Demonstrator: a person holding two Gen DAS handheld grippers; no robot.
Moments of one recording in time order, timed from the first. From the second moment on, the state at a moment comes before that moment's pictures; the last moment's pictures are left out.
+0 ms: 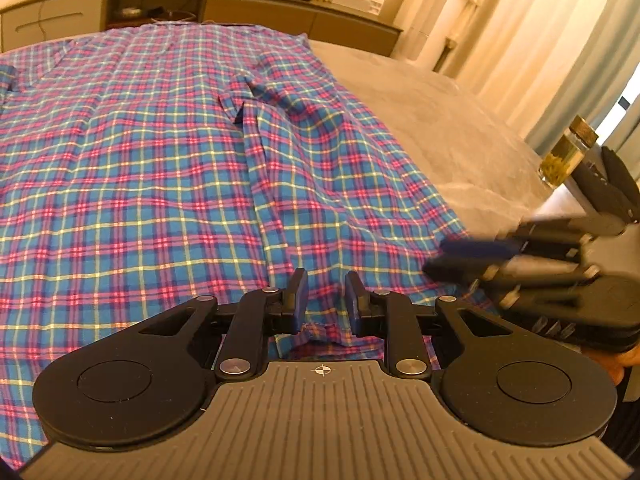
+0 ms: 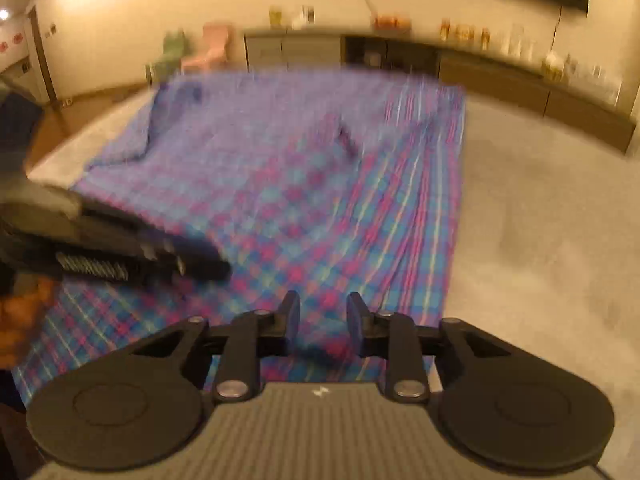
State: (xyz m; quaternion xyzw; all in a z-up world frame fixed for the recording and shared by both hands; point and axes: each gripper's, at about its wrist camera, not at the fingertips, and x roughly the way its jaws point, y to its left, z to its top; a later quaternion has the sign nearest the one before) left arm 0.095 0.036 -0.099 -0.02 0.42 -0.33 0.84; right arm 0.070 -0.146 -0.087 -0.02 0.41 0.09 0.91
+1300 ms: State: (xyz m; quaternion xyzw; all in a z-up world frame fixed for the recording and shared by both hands) left arm 0.049 0.067 -0.090 -0.02 0.42 -0.33 0.85; right arm -0.040 -0.096 -0.089 -0.04 0.46 0.06 0.89
